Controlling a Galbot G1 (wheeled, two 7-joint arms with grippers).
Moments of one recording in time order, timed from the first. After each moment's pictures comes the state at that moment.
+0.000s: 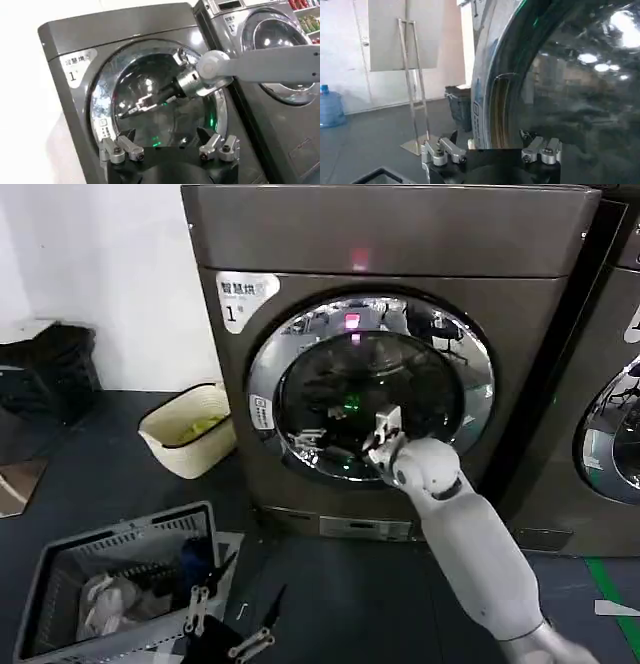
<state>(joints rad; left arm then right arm) 1.88 -1.49 -0.59 -2.30 0.17 -0.45 0.39 -0.44 1.31 0.09 1.56 0.47 -0.52 -0.48</state>
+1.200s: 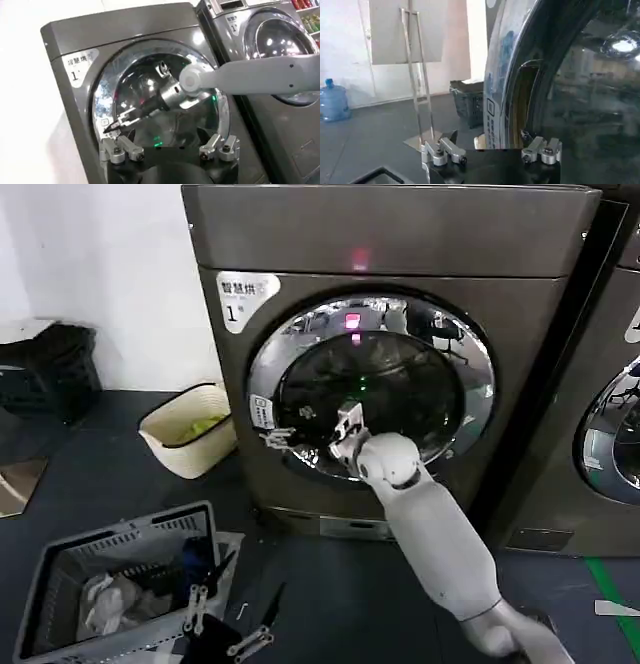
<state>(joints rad) 1.88 -1.50 -0.60 -2.29 0.17 -0.45 0.39 -0.37 1.41 0.03 1.41 0.41 -0.48 -0.48</state>
